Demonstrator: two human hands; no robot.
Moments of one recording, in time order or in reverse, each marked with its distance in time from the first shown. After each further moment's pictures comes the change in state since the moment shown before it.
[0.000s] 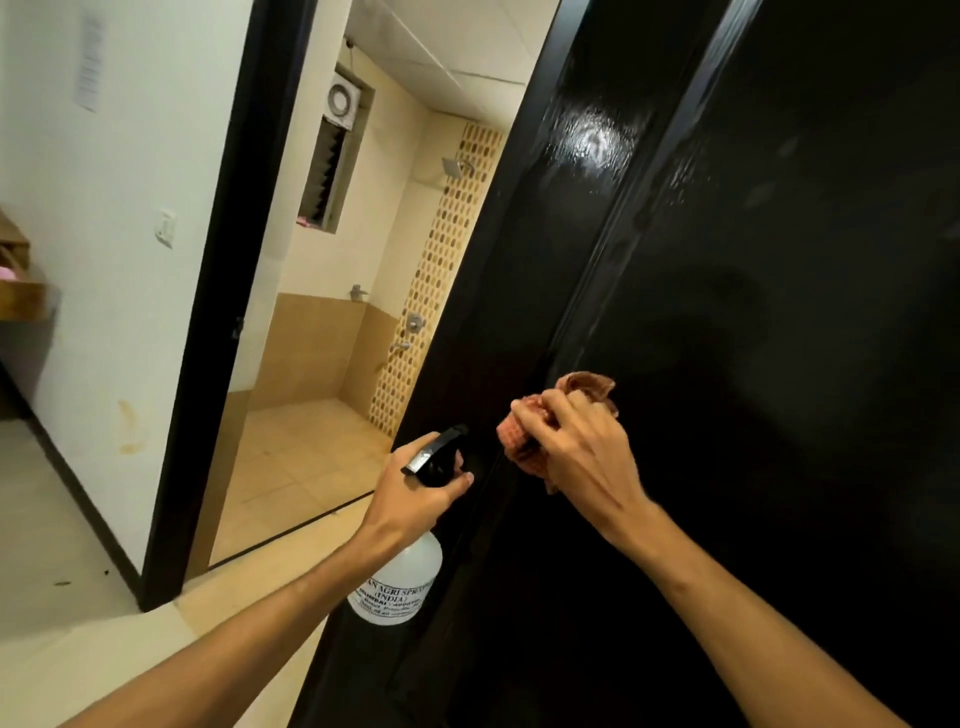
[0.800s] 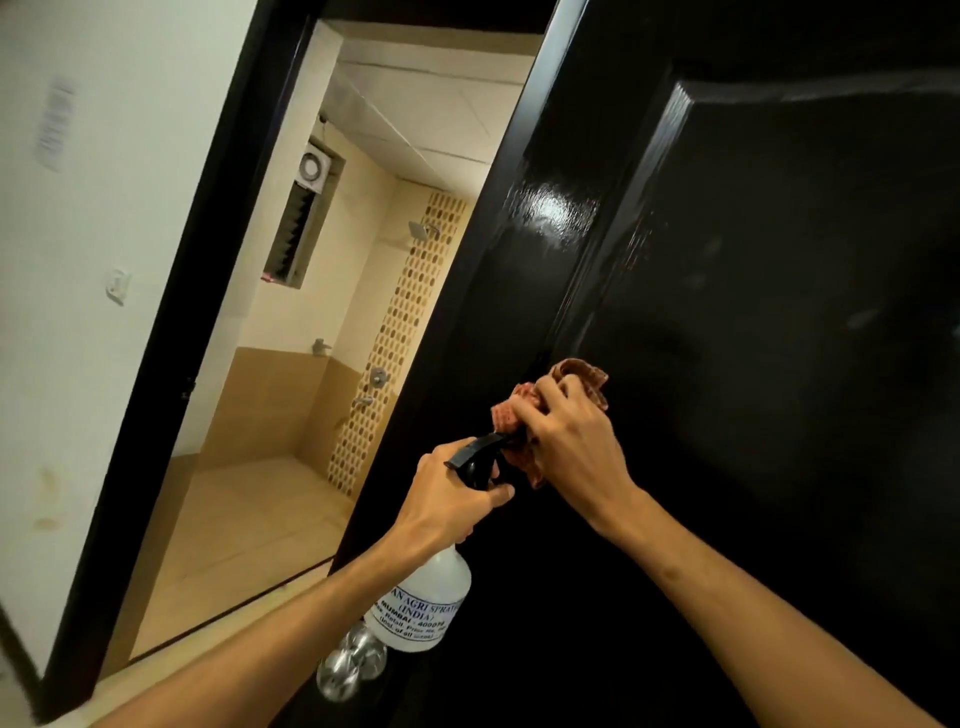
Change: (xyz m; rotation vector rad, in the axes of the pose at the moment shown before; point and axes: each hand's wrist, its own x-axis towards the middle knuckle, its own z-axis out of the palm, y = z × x) left_hand 0.063 0.099 0.037 -0.023 -0.144 0.080; right_hand 0.077 0.060 -0.048 -0.106 0.020 0.061
